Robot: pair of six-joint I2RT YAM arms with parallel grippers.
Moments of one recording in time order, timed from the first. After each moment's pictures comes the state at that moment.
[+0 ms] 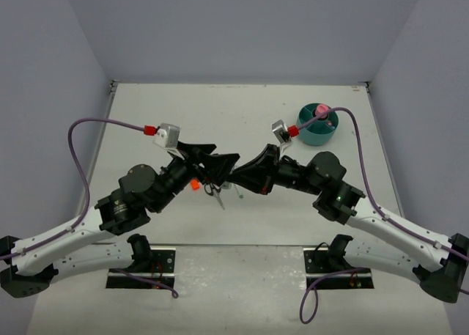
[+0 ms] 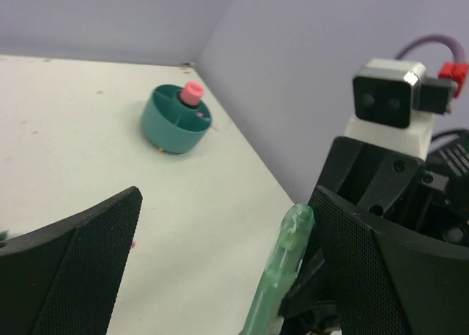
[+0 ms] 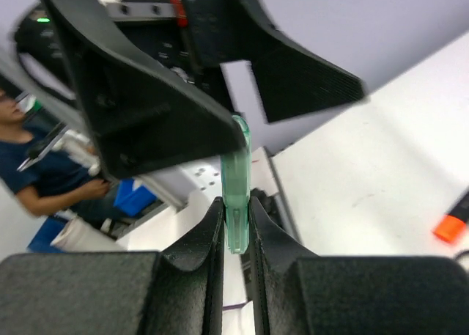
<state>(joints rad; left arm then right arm) -1.11 0.79 0.90 -0.02 -0.42 -0.53 0.93 0.93 0.83 0.26 -0.39 0.68</state>
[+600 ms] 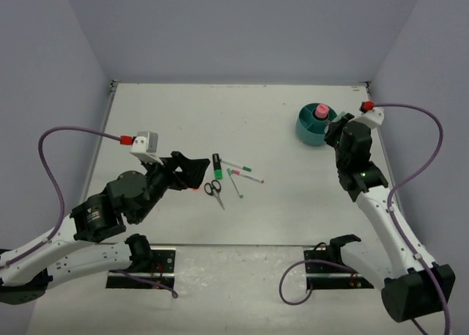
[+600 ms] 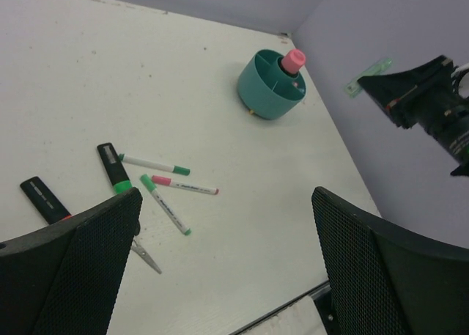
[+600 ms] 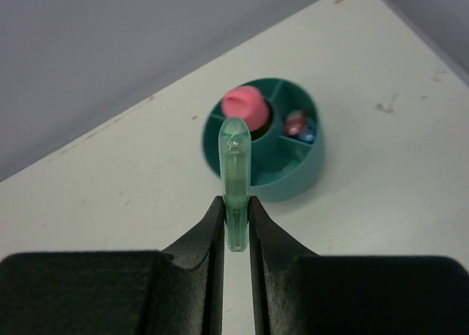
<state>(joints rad) -1.11 0.65 0.94 -0.45 -0.64 -0.64 0.26 0.94 0.83 -0.15 0.39 0.52</state>
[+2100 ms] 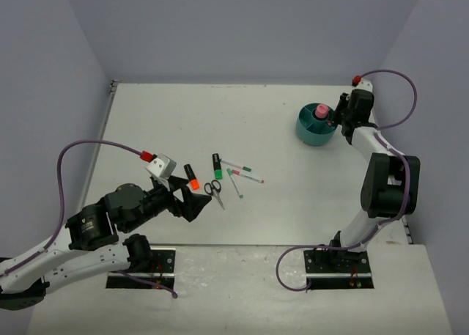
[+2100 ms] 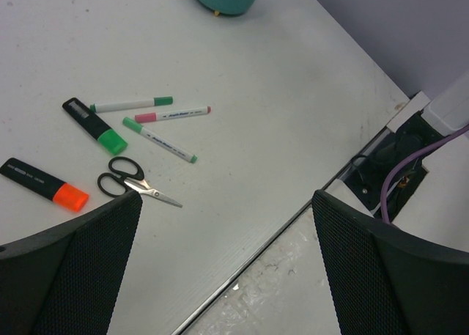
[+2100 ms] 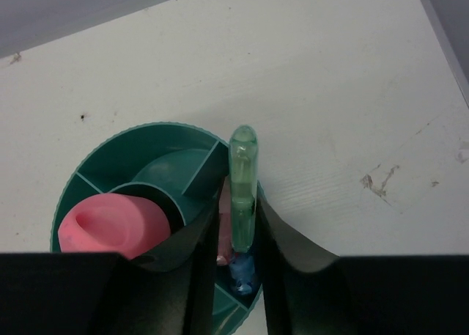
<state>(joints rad) -1.11 0.50 0.80 -0.58 -0.29 -0.43 -0.11 1.73 1.16 0.07 0.03 0.21</state>
